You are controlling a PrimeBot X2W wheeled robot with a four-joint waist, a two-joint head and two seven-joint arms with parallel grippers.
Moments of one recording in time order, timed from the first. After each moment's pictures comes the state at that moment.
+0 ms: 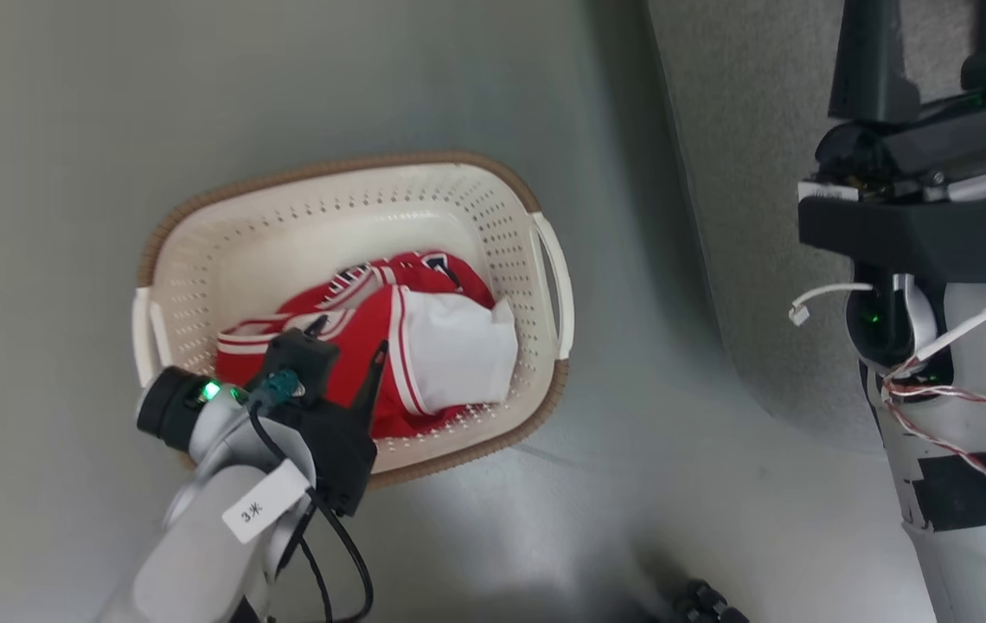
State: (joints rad) left arm -0.55 0.19 -0.51 0.54 -0.28 -0.02 0.03; right arm -0.74 -0.13 0.24 -0.10 0.30 -0.07 -0.20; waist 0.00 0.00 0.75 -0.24
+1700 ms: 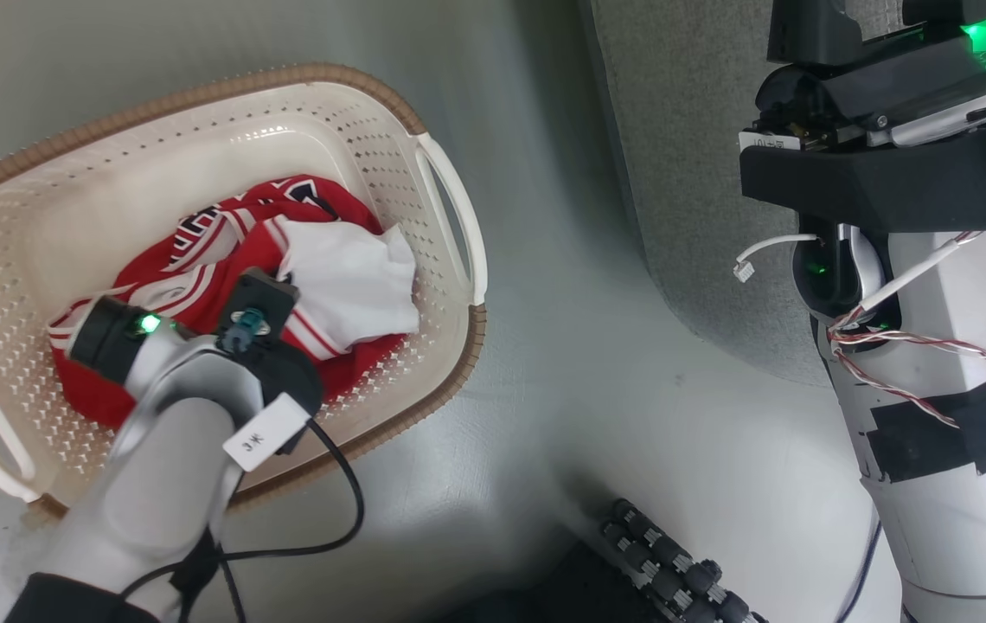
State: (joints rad) left arm -0.75 0.23 -0.55 0.81 -0.17 0.00 -0.03; right arm -0.87 -0.07 0.29 0.01 0.31 -0.04 -0.26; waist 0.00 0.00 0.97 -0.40
